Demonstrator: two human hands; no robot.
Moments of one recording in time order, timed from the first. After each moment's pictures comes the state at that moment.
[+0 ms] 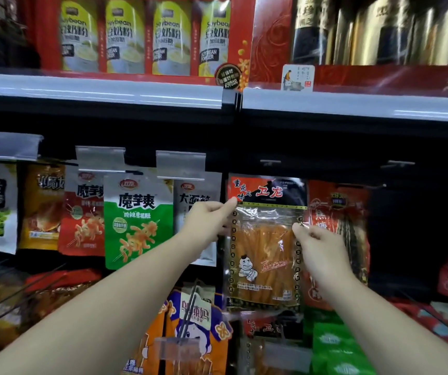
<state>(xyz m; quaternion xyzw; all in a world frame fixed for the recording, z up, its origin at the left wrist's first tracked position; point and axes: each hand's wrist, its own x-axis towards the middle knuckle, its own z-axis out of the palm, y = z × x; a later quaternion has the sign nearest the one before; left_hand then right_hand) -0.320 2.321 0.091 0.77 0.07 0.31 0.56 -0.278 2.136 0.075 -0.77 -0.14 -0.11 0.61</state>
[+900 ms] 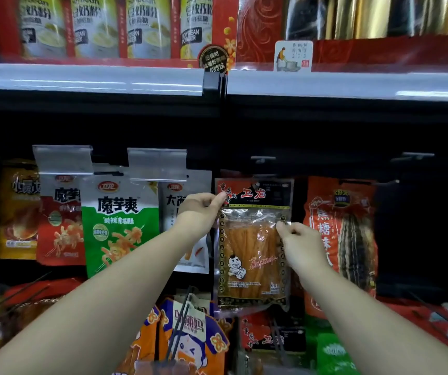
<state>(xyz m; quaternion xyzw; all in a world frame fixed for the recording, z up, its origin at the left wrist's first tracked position) -0.245 2.347 0.098 0.81 0.13 0.35 0.45 -0.194 2.170 0.059 -0.77 -0.13 -0.11 0.61</state>
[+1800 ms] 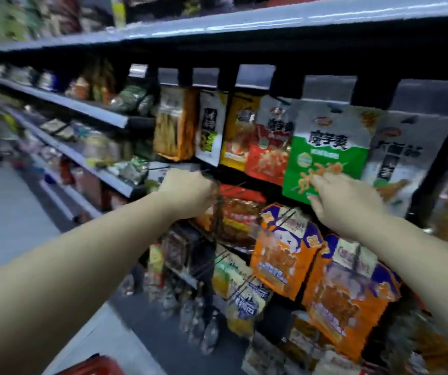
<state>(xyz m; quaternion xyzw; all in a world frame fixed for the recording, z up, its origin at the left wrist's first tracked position) -0.574 2.498 0.015 0.90 0.32 0.15 -0.25 -0.364 2.320 0.048 -0.77 -0.55 -0.32 -0.03</state>
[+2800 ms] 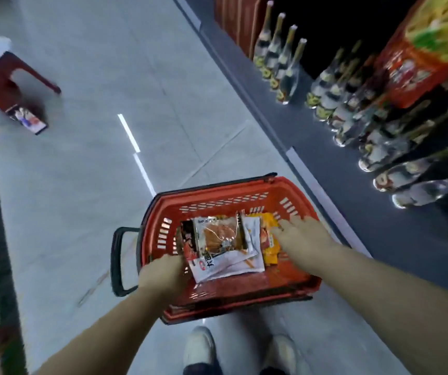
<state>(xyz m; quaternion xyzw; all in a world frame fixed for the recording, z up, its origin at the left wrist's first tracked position) -1.063 2.614 -0.658 0.68 0.64 -0.27 0.25 -0.808 2.655 -0.610 -0.48 -0.83 0.09 -0.29</state>
